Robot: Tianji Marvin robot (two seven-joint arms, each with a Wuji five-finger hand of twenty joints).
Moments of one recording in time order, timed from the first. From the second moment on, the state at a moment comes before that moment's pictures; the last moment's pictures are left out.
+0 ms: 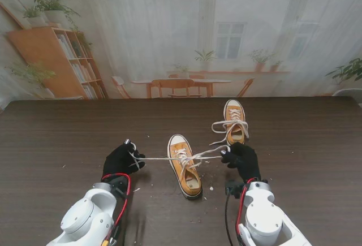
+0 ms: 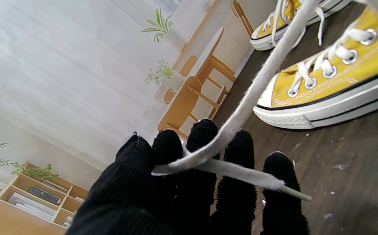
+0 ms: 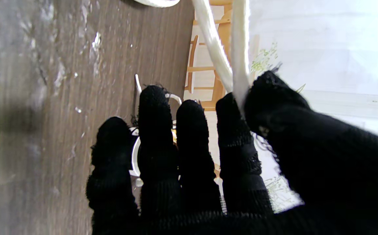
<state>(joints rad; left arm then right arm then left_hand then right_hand) 1.81 -1.28 -1.32 -1.72 -0.82 -0.02 0.25 -1.79 -1.29 1.21 -1.65 0.12 -0.04 -0.47 1.06 -0.11 0.13 -0.03 0.72 0.20 1.15 0.97 0.94 0.25 0.87 0.89 0.58 0.32 0.92 0.71 0.16 0.42 1.20 0.67 0.59 -0.85 1.28 -0.32 0.94 0.07 1.19 0.55 0.91 0.18 1.03 0.61 0.91 0.21 0.85 0.45 0.44 0.43 1.30 0.65</state>
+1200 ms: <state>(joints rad) 1.82 -1.29 -1.29 -1.72 -0.80 0.01 0.35 -1.76 -1.37 1.21 -1.53 0.06 0.03 -0.80 1.08 -0.10 0.09 -0.03 0.71 0.20 1.15 0.97 0.94 0.25 0.87 0.90 0.61 0.32 0.92 0.71 0.19 0.42 1.21 0.67 0.59 -0.86 1.29 -0.32 0.93 0.08 1.25 0.49 0.91 0.19 1.05 0.59 0.92 0.23 0.88 0.45 0.45 0.44 1.33 0.69</state>
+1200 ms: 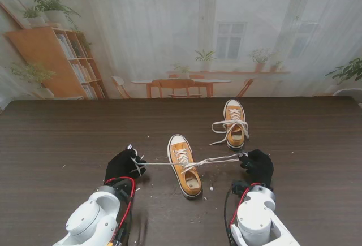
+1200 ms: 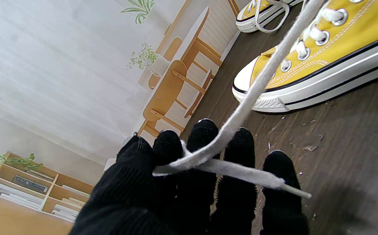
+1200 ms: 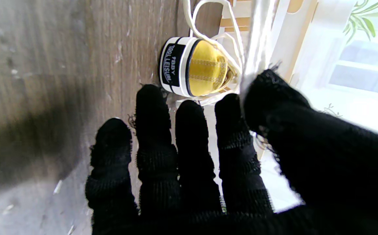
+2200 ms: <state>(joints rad) 1.82 -1.30 -1.29 -1.72 -0.80 0.01 0.35 -1.78 -1.39 1.22 -1.54 -0.02 0.04 -0.88 1.09 -0.10 0.09 -0.03 0.71 0.22 1.15 0.97 0.94 0.25 0.86 0.90 0.61 0.33 0.92 0.71 0.19 0.42 1.21 0.68 0.59 -0.84 1.29 -0.32 0.87 0.04 1.29 0.44 0.86 0.12 1.04 0.42 0.86 0.25 0.75 0.41 0.35 0.43 1.25 0.59</state>
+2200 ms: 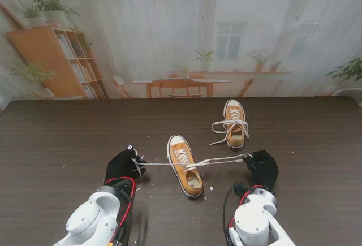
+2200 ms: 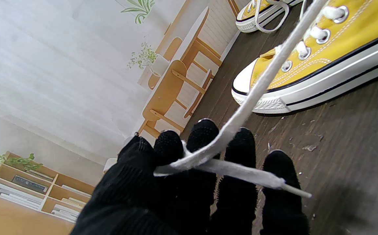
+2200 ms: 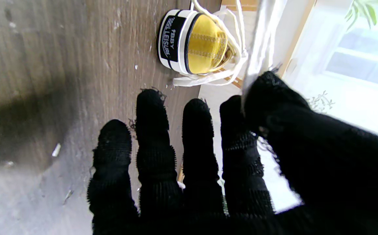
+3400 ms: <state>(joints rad) 1.77 -1.26 -1.36 -1.53 -0.34 -0.12 0.26 -1.80 -1.36 1.24 -1.55 -0.17 0.08 -0.90 1.00 -0.25 0.26 -0.03 0.58 0.21 0.88 0.64 0.64 0.31 0.57 0.70 0.42 0.40 0.75 0.66 0.03 0.42 1.15 0.64 0.52 -0.75 1.24 -0.32 0.80 0.03 1.10 0.36 0.84 0.20 1.05 0.53 0.84 0.28 0.82 0.41 0.33 0.46 1.30 0.59</state>
